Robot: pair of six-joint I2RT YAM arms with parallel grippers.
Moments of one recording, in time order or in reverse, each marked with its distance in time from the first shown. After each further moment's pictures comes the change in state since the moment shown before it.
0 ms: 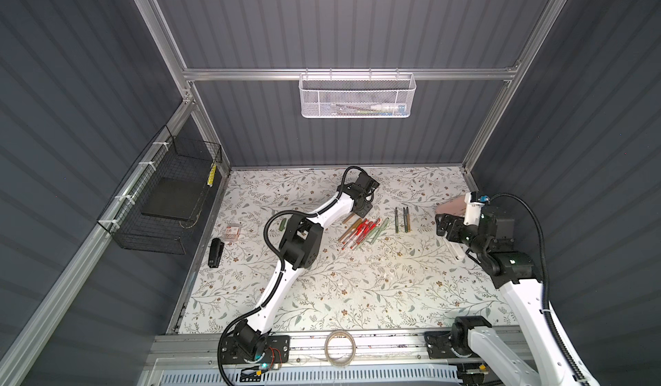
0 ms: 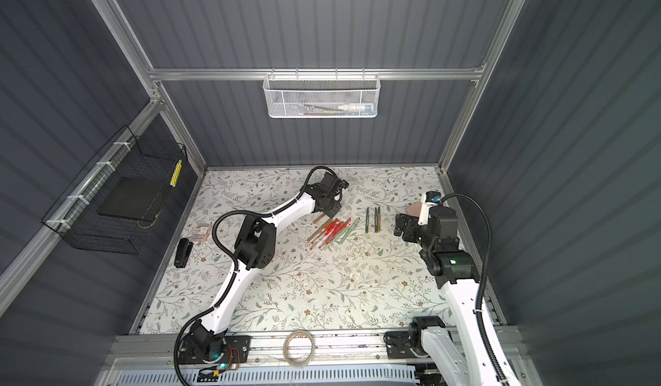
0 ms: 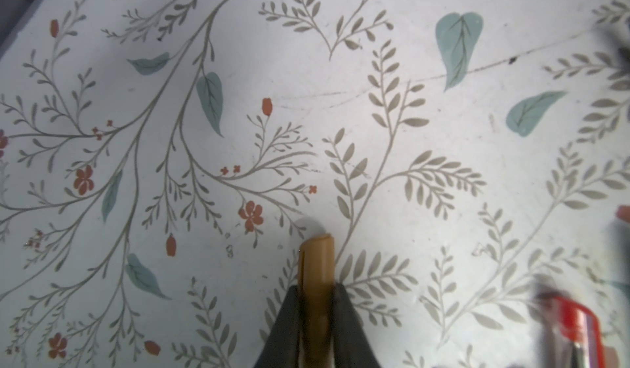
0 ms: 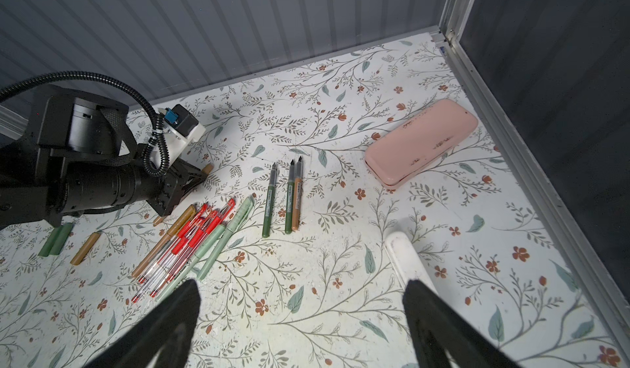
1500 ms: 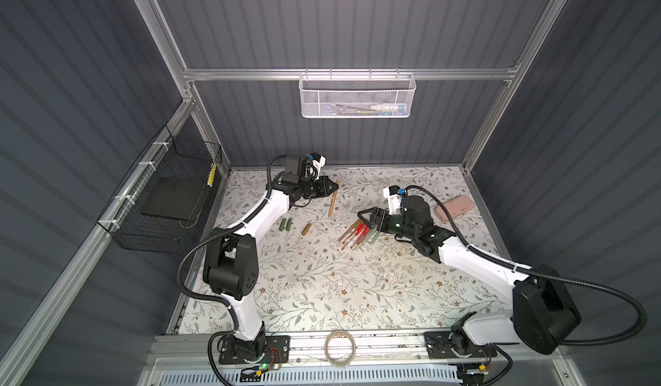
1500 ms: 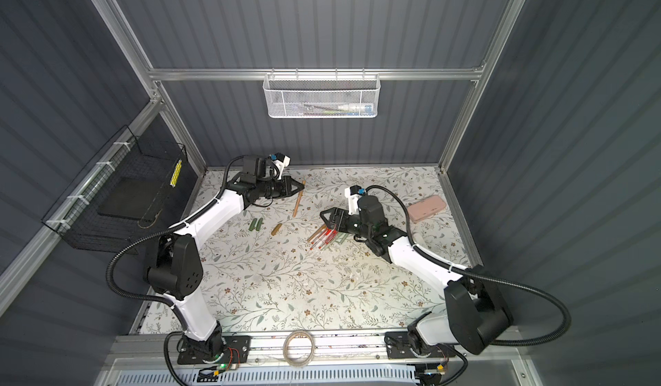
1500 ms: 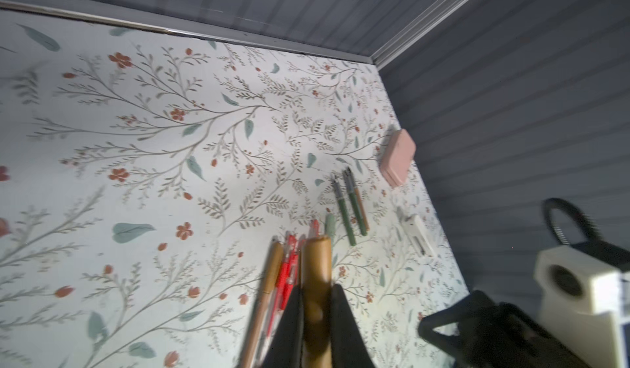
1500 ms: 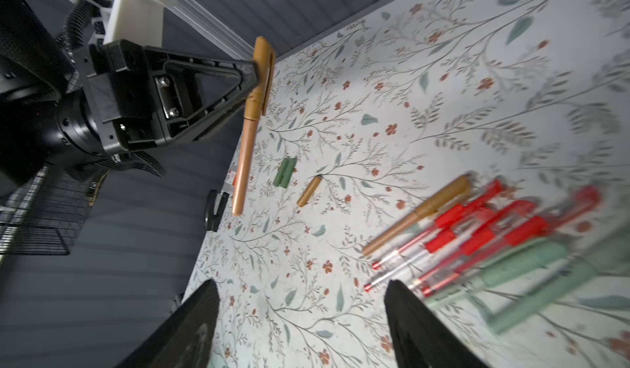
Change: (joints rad) left arm 0.327 -0.752 -0.792 0.433 0.743 -0.652; right arm 0.522 0.598 0.006 0.737 -0.304 0.512
